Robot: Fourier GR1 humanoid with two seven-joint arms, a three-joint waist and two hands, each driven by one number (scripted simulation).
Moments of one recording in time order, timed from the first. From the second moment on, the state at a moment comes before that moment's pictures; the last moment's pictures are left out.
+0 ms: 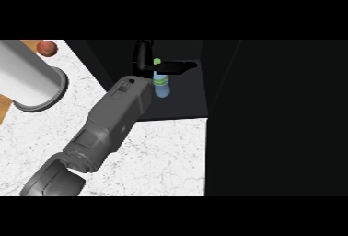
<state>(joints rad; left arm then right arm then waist) -1.19 0.02 -0.17 -0.20 0.52 0.41 -0.68 0.93 -0.12 0.08 -2.41 -0.21 0.48 -0.26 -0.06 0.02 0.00</state>
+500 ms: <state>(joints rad) -1.05 0.00 -0.23 -0.36 0.56 0.39 -0.67 0.94 -0.10 0.11 -2.42 -0.21 0.46 -0.23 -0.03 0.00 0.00</state>
